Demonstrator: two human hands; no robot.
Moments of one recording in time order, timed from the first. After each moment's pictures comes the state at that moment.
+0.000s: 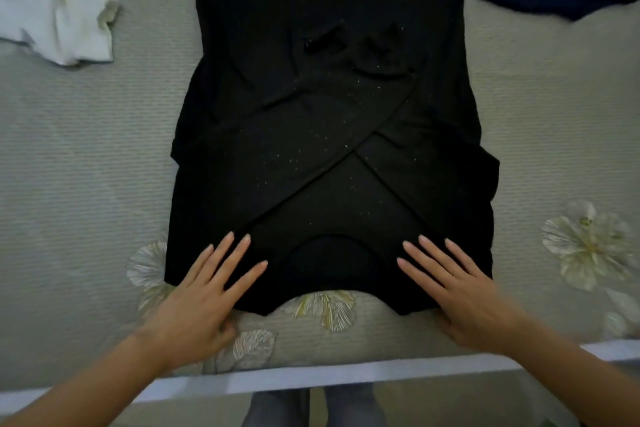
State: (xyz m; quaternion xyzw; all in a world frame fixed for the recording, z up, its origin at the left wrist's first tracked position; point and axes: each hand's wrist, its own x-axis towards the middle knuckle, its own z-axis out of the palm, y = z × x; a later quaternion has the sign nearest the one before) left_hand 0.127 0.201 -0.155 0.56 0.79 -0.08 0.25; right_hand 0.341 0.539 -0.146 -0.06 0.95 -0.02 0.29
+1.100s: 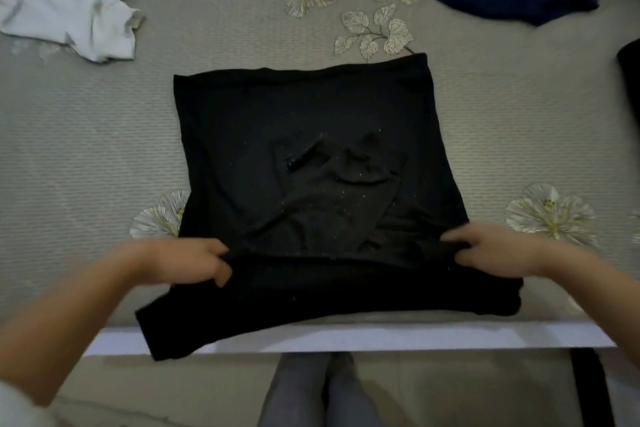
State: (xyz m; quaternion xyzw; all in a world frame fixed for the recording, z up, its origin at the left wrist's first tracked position) left_hand 0.137 0.258 -0.068 0.12 0.77 0.06 0.63; right_hand 0.338 0.605 -0.077 0.18 0.82 -0.32 0.44
